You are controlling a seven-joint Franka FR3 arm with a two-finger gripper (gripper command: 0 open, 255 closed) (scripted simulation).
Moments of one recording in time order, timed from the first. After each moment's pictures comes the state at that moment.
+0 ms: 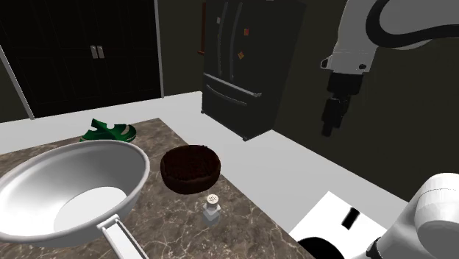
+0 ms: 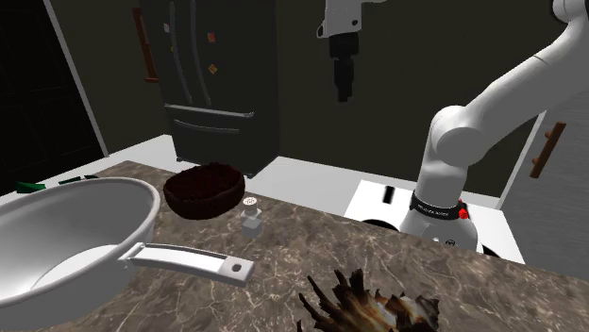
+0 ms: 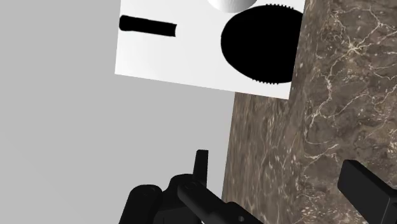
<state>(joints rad) 0.01 -0.75 0.01 -2.40 0.05 1.51 -0.08</state>
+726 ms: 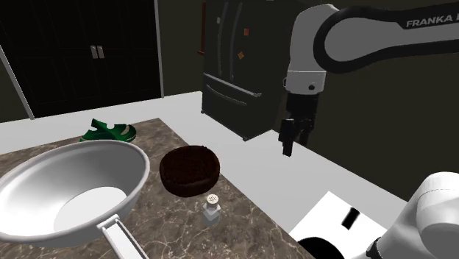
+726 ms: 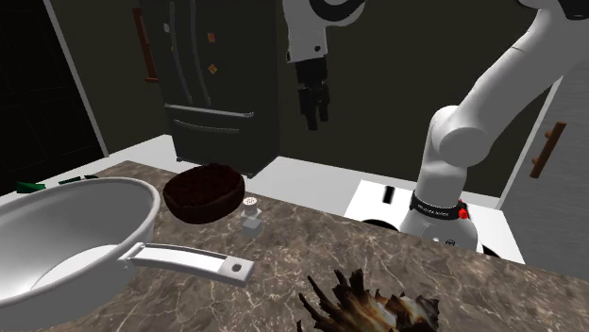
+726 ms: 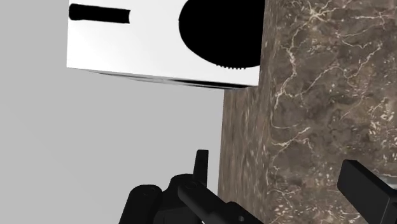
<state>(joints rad) 0.06 -0.53 0.19 -2.37 0.16 1.66 0.14</state>
